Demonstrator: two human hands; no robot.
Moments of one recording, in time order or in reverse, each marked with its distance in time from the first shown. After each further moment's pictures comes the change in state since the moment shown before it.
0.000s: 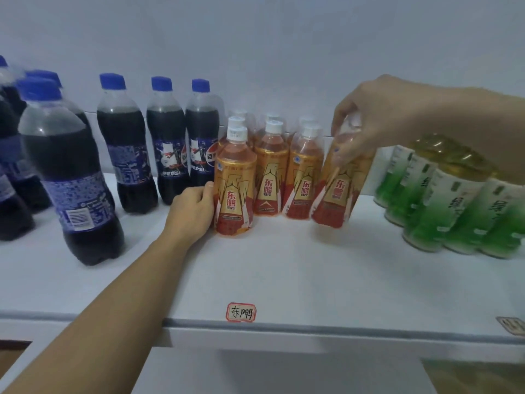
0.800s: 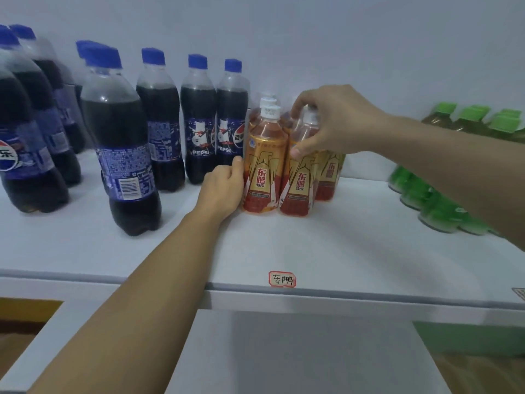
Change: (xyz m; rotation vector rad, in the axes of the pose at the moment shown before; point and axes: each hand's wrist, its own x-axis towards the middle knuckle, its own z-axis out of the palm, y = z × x) left_hand 0.002 -0.005 -0.003 -0.089 -0.044 0.011; right_hand 0.025 -0.097 0.053 0.153 0.233 -0.030
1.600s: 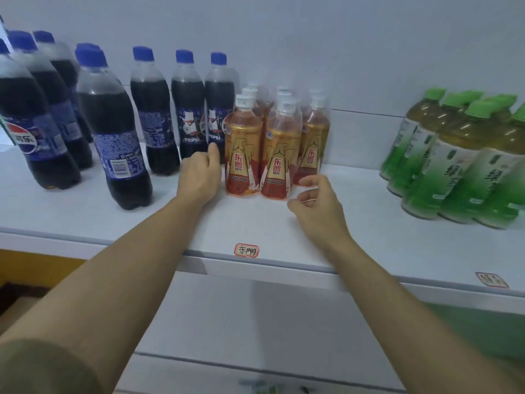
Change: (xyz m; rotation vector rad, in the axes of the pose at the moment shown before) left_hand -0.025 0.019 -0.006 0.180 0.203 -0.076; right_hand -0.142 0.000 0.120 0.928 0.188 0.490
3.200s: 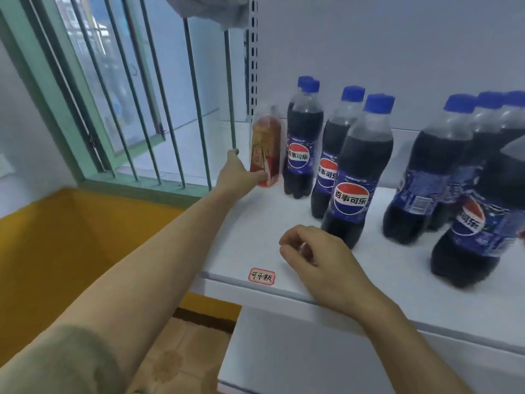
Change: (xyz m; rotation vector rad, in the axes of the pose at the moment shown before) left_hand 0.216 -0.302 -0.304 -0.169 -0.191 -0.233; right_hand -0.052 -0.221 0.438 -0.306 -0.423 -0.304
